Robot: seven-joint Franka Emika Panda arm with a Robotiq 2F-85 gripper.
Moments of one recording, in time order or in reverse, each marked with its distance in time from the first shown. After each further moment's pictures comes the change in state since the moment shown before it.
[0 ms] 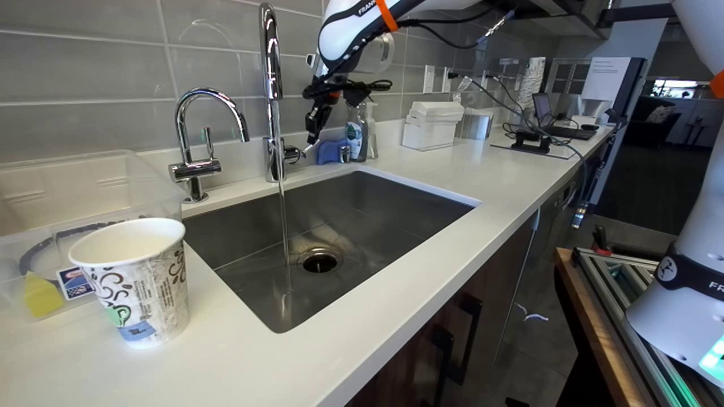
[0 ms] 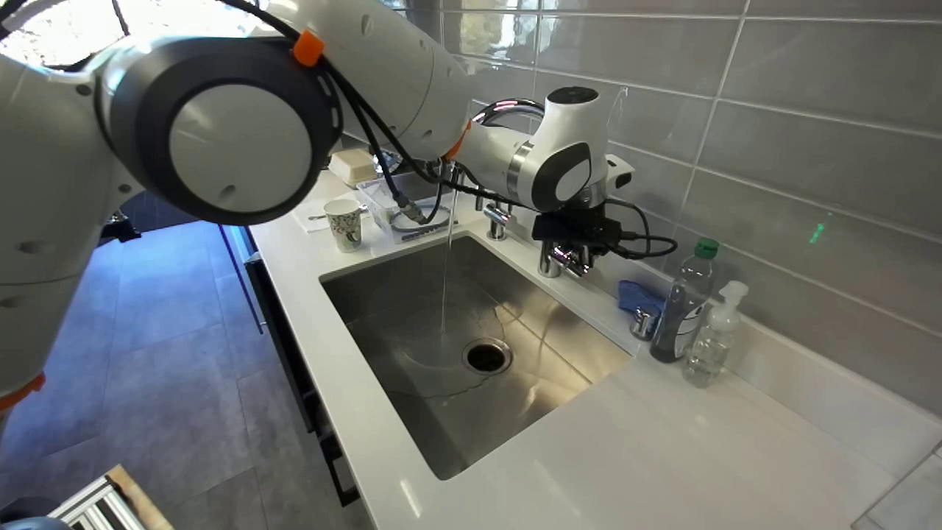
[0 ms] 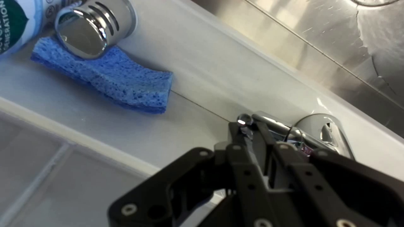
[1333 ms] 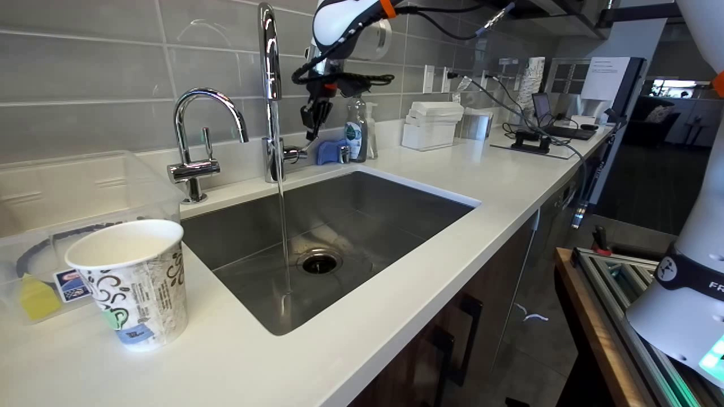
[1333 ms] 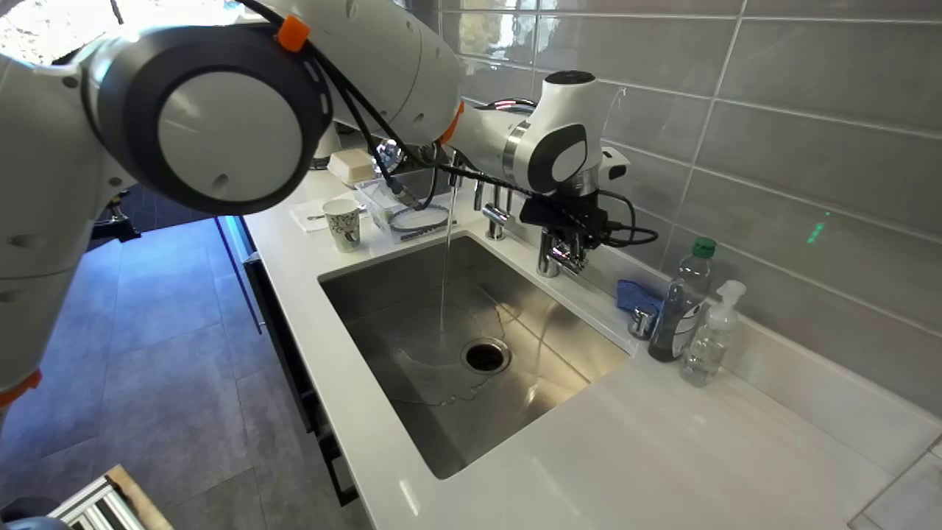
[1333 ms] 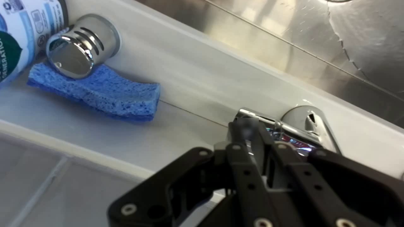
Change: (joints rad) arm 0.029 -0.022 -0.009 0.031 0.001 -0.120 0.134
